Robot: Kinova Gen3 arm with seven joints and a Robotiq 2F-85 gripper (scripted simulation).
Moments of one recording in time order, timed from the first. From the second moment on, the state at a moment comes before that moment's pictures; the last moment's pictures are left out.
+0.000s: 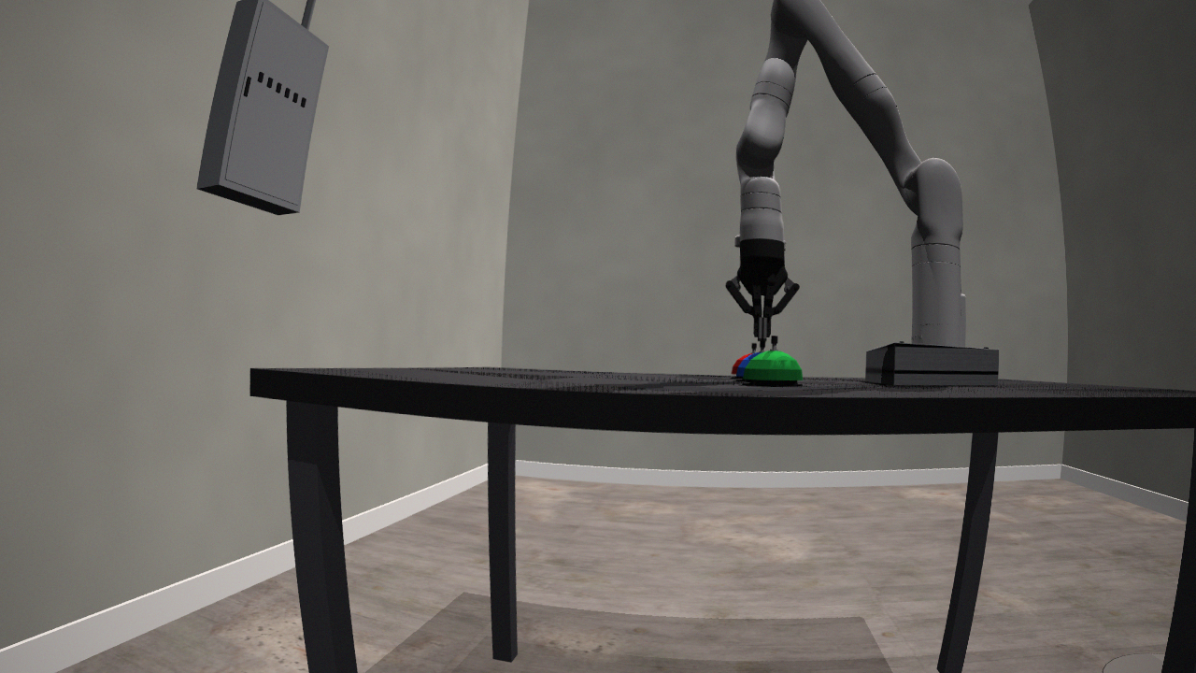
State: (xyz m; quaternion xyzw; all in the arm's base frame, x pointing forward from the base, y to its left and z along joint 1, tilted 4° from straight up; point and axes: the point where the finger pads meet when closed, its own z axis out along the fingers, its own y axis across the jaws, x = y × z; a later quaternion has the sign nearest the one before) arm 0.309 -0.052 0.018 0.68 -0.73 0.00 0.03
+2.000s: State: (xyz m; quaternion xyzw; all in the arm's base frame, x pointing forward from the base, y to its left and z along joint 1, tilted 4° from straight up) arm 0.309 -0.052 0.014 0.68 -0.73 0.00 0.03
